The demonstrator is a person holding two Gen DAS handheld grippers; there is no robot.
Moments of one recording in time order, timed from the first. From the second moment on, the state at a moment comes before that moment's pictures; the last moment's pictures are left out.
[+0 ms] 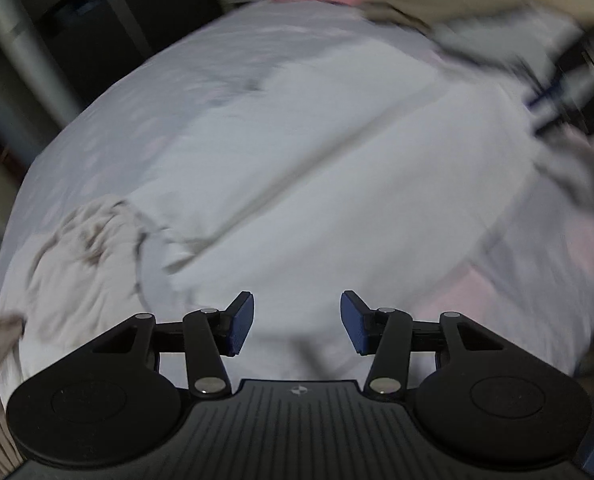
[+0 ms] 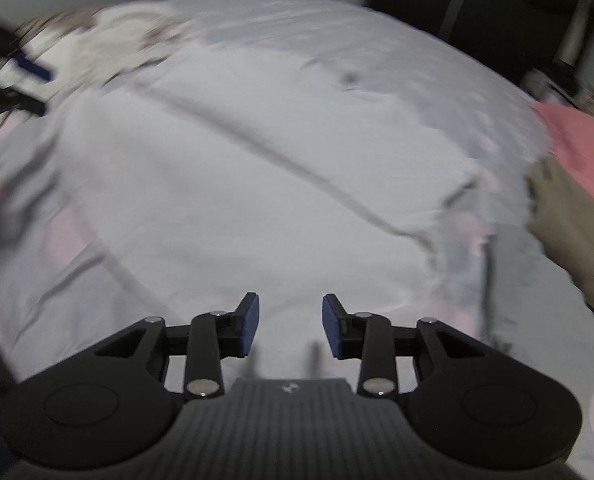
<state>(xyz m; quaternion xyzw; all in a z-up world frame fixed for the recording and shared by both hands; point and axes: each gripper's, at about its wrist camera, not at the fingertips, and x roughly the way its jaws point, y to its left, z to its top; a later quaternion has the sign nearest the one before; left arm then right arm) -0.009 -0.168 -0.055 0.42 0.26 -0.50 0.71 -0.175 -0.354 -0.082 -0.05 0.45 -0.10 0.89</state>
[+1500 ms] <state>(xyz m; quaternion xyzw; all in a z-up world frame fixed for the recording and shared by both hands) 0.011 -0.172 -0.070 0.46 0.17 -0.39 0.78 -0.184 -0.334 -0.101 -0.35 0.40 -0.17 0.83</state>
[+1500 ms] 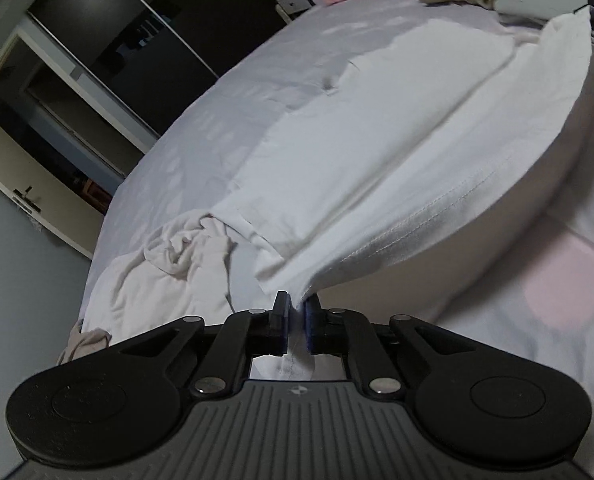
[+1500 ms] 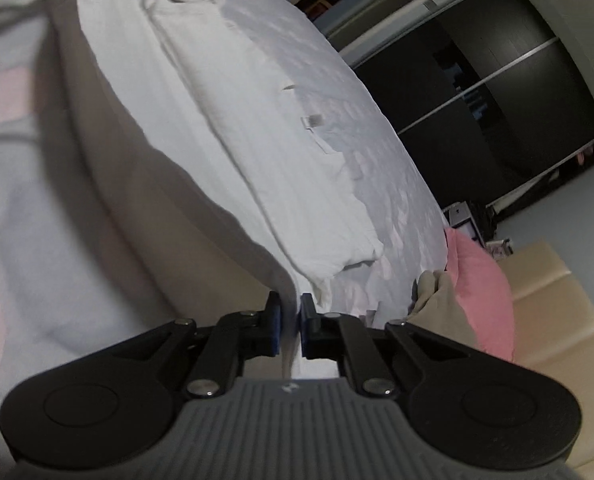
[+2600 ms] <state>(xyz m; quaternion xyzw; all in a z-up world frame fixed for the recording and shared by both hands) 0.040 -0.187 -0.093 0.48 0.19 -0.36 0.78 -0.149 -0.375 -0.113 -0.31 0.42 -0.20 0.83</state>
